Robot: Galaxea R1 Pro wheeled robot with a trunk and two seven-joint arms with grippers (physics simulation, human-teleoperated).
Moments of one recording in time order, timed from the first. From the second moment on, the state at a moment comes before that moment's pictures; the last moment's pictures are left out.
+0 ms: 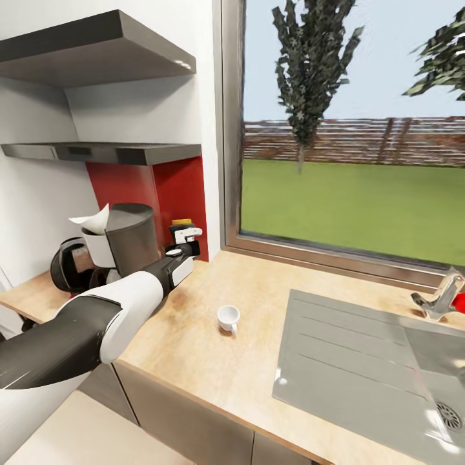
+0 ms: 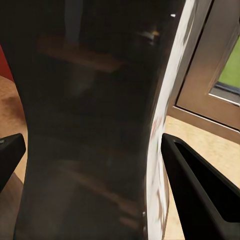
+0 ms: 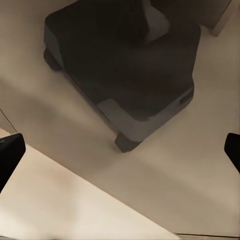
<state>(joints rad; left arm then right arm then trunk) -1.38 -0.17 -0.20 -0.03 0.33 -0.04 0.29 0.16 -0.25 0.14 -0.49 -0.13 -0.76 0.06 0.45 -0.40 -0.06</state>
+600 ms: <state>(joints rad) -1.38 -0.17 -0.20 -0.03 0.33 -0.04 0.29 0.16 -0.25 0.14 -0.49 -0.13 -0.76 0.06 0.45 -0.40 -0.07</state>
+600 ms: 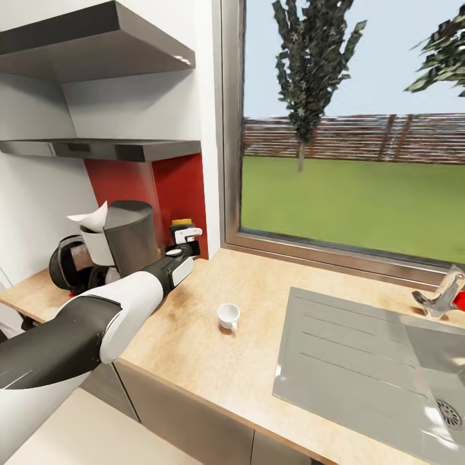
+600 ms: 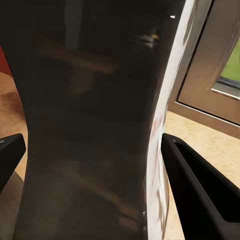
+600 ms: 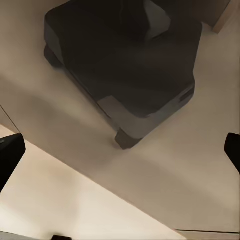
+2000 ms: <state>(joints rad) -1.38 -0.17 -0.20 -0.03 0.33 -0.04 0.29 0.16 -0.25 0.14 -0.49 -0.13 -0.76 0.06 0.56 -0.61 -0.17</state>
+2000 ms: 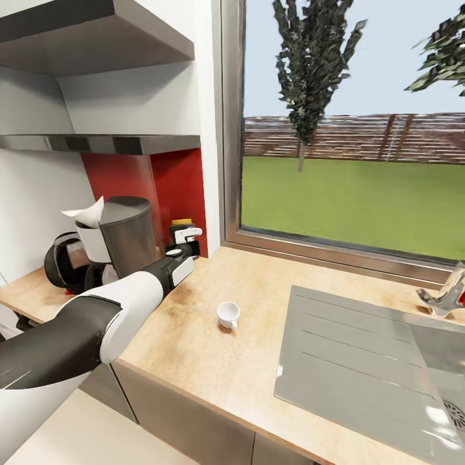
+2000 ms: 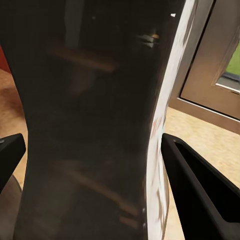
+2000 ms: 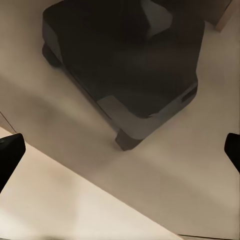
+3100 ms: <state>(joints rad) -1.38 -0.17 -0.20 -0.03 0.33 -0.04 0.29 0.16 -0.25 0.14 -0.49 -0.13 -0.76 0.06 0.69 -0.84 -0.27</state>
